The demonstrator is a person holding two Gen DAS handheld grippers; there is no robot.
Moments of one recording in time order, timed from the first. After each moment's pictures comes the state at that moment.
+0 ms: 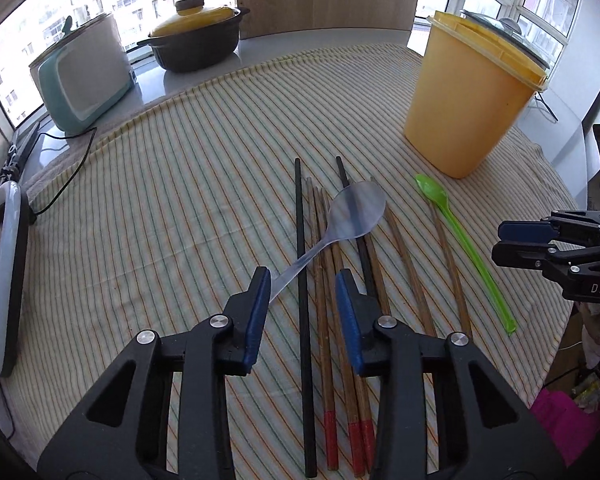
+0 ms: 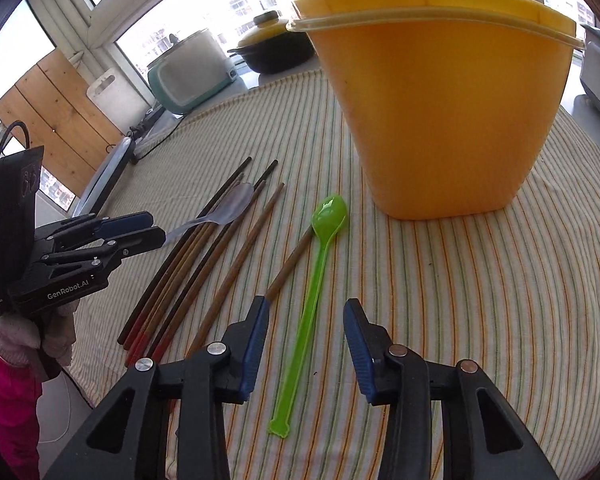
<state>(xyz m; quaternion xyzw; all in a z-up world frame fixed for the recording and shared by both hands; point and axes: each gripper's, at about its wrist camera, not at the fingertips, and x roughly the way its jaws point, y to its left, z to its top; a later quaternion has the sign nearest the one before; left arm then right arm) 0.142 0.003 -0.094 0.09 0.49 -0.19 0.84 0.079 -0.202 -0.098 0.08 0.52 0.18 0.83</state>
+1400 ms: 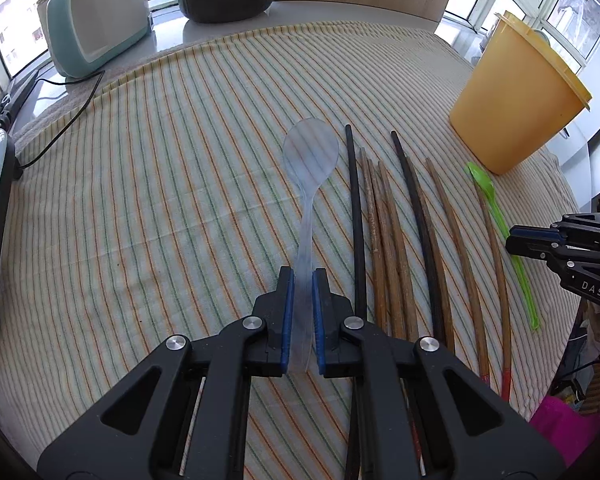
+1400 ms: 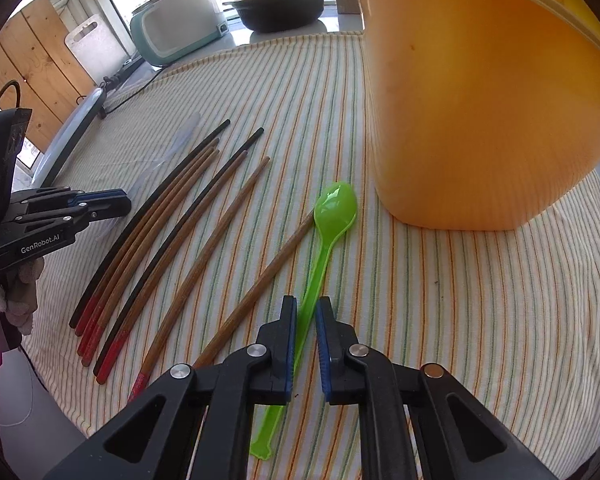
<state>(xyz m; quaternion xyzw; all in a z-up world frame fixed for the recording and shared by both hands) 0.160 0.040 -0.119 0.04 0.54 -0.18 0.82 0.106 -0.176 -0.119 -0.01 0.57 0.15 0.81</state>
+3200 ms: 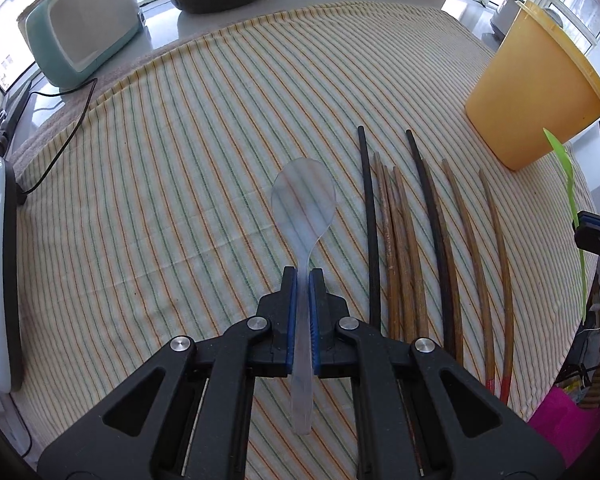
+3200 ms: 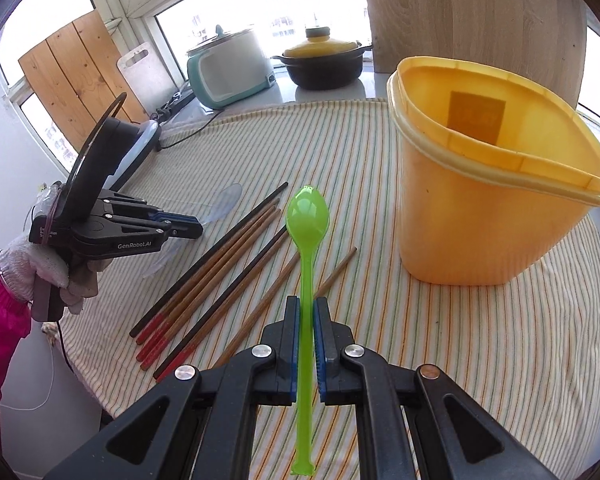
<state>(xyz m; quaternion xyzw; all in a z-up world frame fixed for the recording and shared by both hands) 0.177 0.035 -0.109 0.06 0.57 -0.16 0.80 0.089 -0.175 -0.058 0.00 0.49 0.21 0.84</state>
